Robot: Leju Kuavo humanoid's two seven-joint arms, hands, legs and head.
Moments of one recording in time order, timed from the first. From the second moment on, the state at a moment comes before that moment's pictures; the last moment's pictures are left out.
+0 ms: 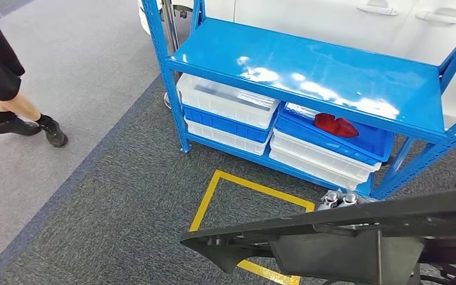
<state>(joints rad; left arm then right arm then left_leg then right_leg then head) -0.06 0.01 1.16 -0.22 -0.95 -0.05 -0.40 -0.02 0.01 0.08 -2.13 -0.12 0.88 -0.70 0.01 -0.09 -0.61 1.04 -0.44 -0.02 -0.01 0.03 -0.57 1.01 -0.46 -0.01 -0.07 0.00</state>
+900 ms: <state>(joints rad) -0.07 0.07 1.15 -0.22 -1.00 -0.04 -0.44 0.05 0.10 -0.08 -2.13 -0.15 1.04 -0.70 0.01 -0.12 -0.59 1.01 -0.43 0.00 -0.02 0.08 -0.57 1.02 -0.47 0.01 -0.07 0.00</state>
